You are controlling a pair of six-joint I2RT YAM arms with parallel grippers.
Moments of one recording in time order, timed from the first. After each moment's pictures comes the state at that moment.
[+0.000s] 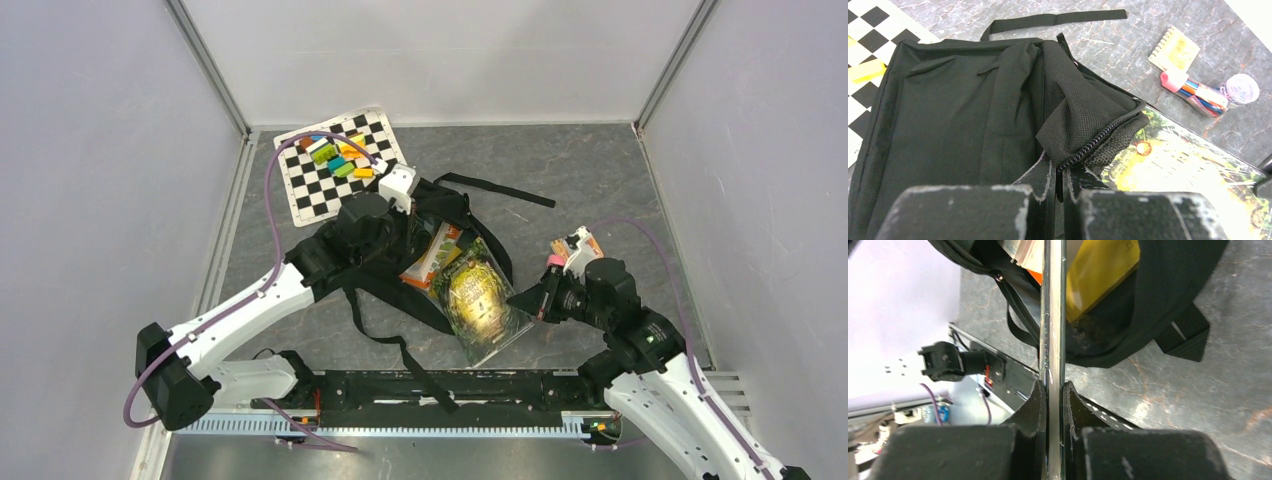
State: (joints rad) left arm -0.81 1.16 1.02 -0.25 -0.20 -0.22; right arm 0.53 0.48 0.60 -0.66 -0.30 0.77
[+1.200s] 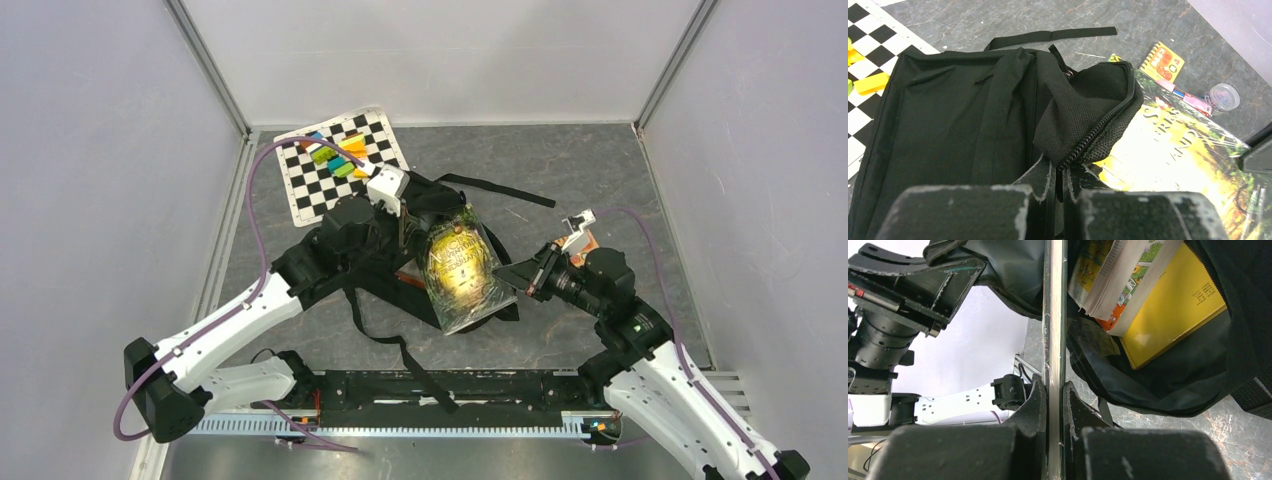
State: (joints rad) left arm -0.81 1.07 0.98 -0.21 -0.17 -0.21; right arm 0.53 0.54 0.56 -0.29 -0.32 1.03
